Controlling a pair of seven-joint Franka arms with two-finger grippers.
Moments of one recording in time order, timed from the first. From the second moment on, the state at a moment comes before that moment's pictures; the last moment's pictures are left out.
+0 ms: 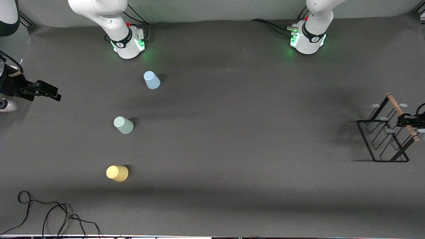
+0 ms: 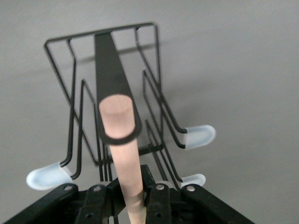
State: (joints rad) left arm 0.46 0.33 -0.17 -1.67 0.00 1.82 0.49; right arm 0.02 -0.02 -0.07 -1.65 0.00 1.57 0.00
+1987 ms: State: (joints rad) left arm -0.57 0.66 -0.26 -1.26 -0.02 1.92 -0.75; right arm 0.02 -0.02 -0.08 -1.68 0.00 1.58 0.00
